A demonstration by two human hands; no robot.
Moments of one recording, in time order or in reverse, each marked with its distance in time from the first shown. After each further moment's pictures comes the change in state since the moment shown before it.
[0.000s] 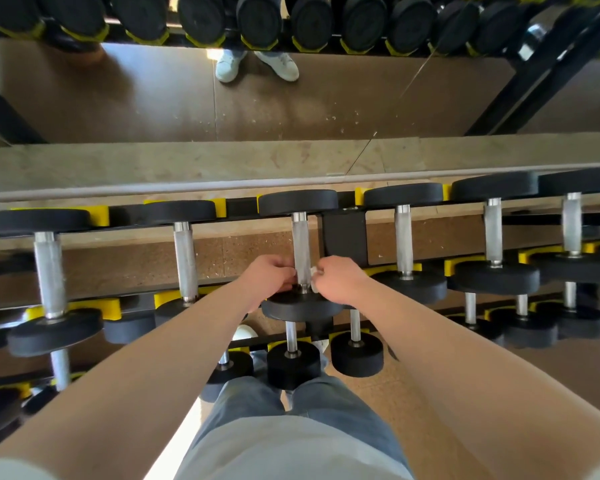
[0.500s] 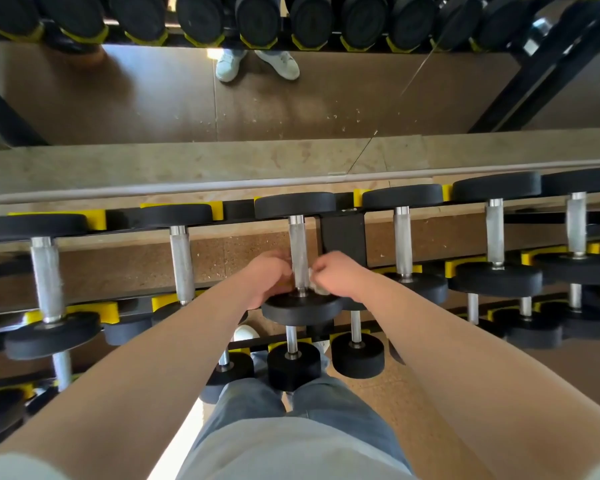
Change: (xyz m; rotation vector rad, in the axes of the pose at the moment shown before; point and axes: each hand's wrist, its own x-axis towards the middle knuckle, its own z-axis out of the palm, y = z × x) left_hand 0.001 0.019 0.005 -0.236 -0.066 -0.086; right_hand 0.011 0.004 -0.010 0.306 -0.072 0.017
